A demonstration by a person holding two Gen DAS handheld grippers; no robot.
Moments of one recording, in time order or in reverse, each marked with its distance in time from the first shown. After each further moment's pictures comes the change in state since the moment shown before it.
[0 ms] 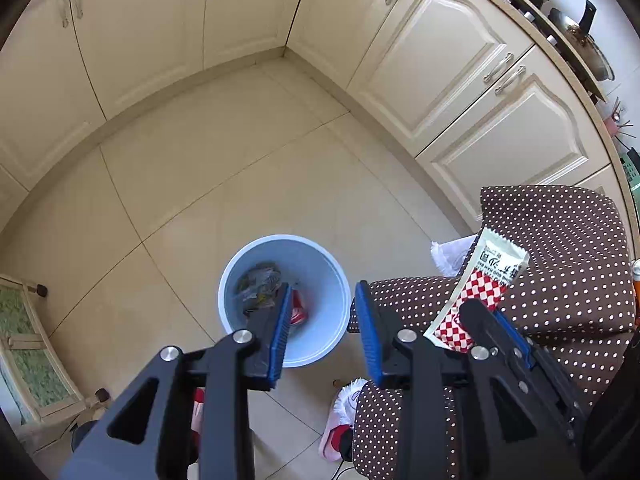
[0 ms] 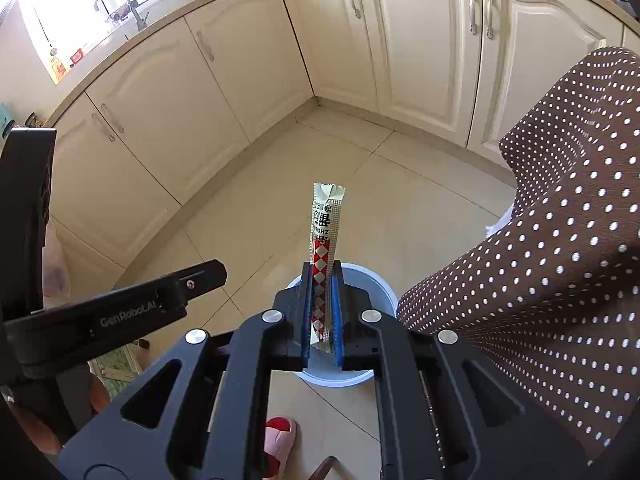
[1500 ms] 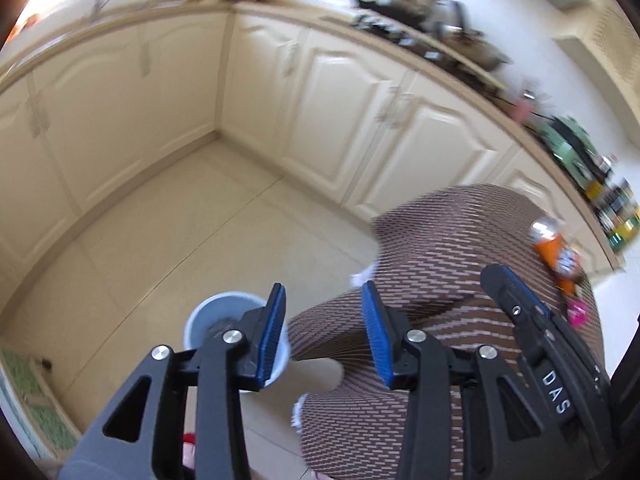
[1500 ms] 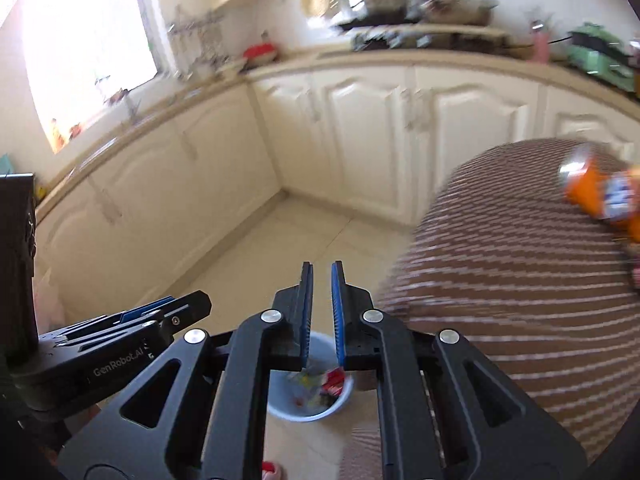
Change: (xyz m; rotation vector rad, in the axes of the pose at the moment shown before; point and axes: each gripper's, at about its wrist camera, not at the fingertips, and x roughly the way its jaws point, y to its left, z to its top) left arm -0.150 -0.140 -0.042 0.259 -0.240 -0.109; right arm -0.185 -0.056 0.008 0.071 -0.340 -0.116
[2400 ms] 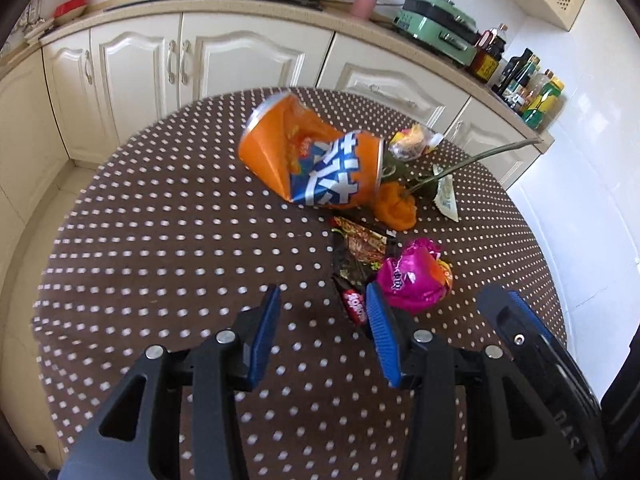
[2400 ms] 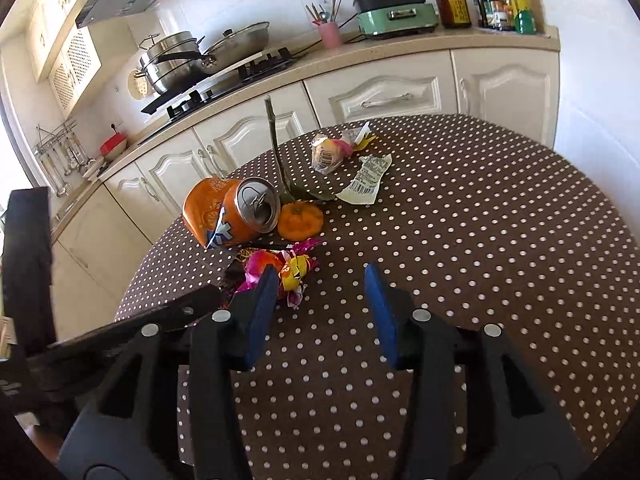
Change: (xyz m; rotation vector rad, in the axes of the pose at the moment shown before) left arm 0.101 -0.313 -0.046 0.324 0.200 -0.264; right arm -0.121 -0.282 -0.032 0.402 -0.091 -0.301
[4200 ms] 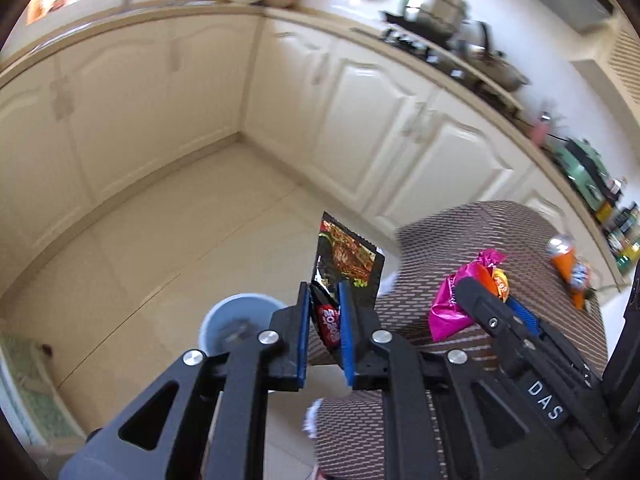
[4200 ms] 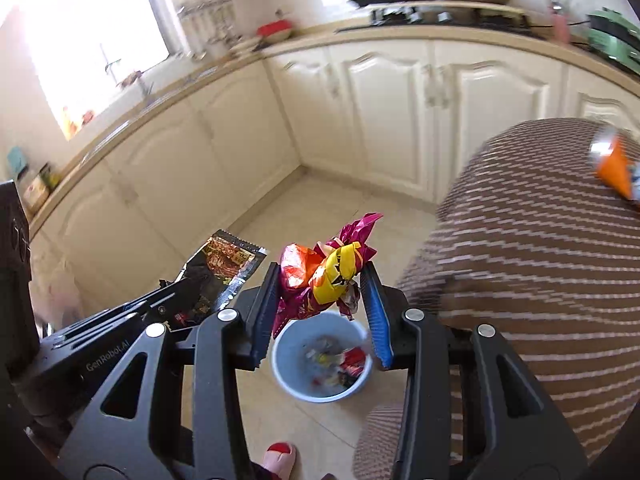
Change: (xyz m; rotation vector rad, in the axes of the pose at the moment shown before) left arm -0.188 0.321 -0.110 -0.438 -0.233 0.326; right arm 0.053 0.325 -0.122 -0.445 0.239 0.375
